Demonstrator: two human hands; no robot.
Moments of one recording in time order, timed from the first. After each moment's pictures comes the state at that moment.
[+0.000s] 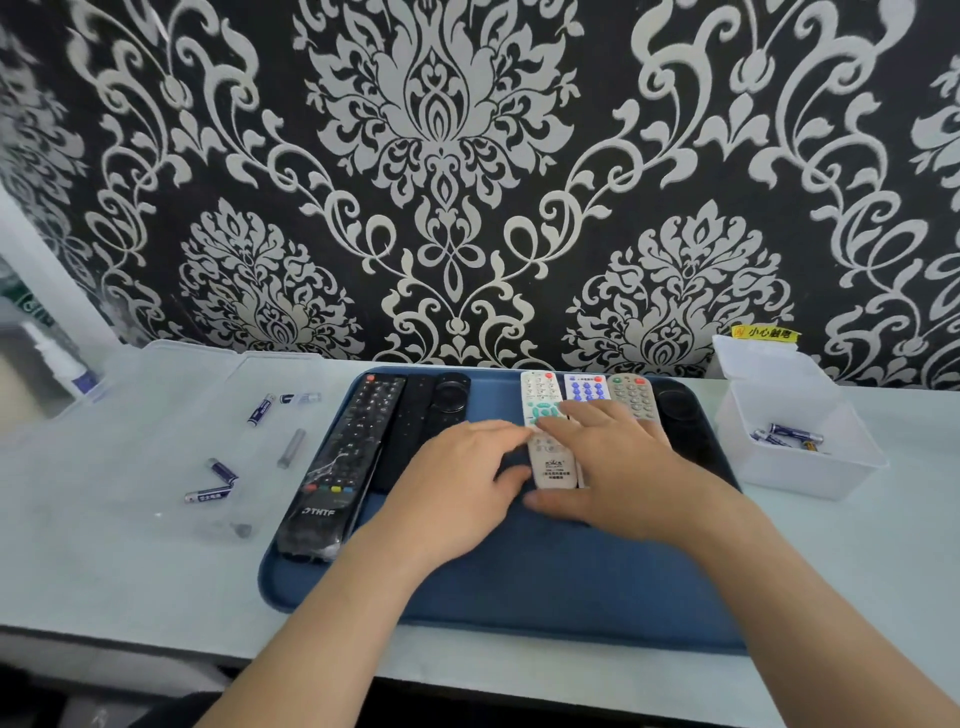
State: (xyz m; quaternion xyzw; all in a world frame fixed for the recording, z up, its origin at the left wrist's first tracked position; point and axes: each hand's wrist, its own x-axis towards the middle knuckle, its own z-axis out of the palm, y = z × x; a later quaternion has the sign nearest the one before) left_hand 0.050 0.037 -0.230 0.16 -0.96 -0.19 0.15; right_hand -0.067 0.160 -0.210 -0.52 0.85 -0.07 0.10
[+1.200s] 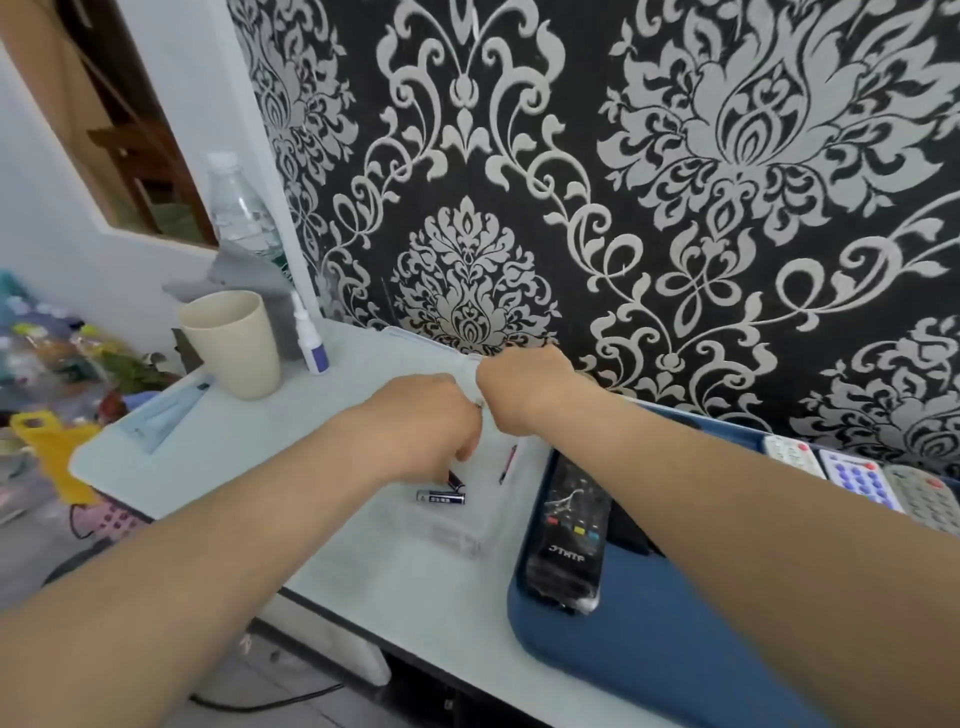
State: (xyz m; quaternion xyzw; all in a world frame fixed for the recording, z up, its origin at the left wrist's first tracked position) left_hand 0.178 -0.151 -0.181 0.21 -0.96 0.10 -0.15; right_hand 0.061 -0.110 -0.172 -0.64 0.76 0.12 0.01
